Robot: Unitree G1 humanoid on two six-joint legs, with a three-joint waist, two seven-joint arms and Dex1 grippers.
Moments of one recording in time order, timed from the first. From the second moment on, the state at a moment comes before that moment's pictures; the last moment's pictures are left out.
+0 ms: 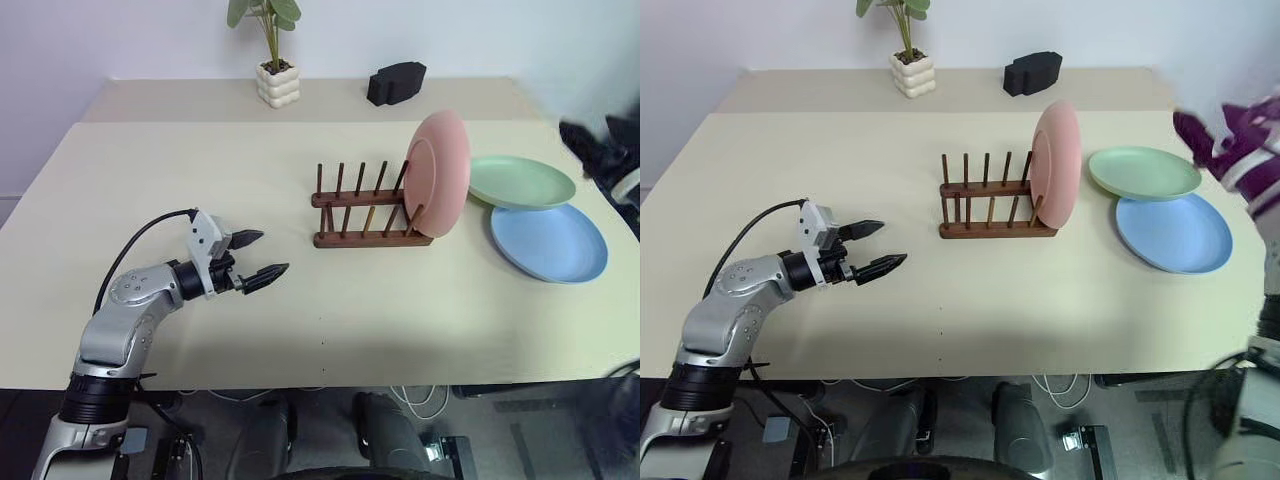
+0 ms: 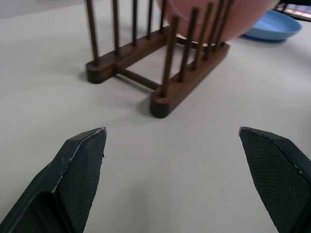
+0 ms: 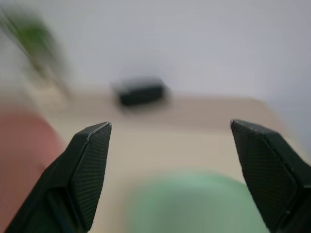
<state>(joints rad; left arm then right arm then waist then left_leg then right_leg) -0.25 0.57 0.03 -0.17 -0.45 0.42 -0.89 -0.51 -0.96 -0.30 0.33 0.44 0.32 0.57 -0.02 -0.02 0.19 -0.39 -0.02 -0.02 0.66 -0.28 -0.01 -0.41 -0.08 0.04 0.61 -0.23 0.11</state>
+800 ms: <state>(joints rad) -0.28 0.53 -0.02 -0.18 -0.44 0.42 -0.88 -0.92 -0.90 0.19 1.15 -0.24 -0.31 0.77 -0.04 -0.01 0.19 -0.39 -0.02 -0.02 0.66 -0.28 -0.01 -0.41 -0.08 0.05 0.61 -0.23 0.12</state>
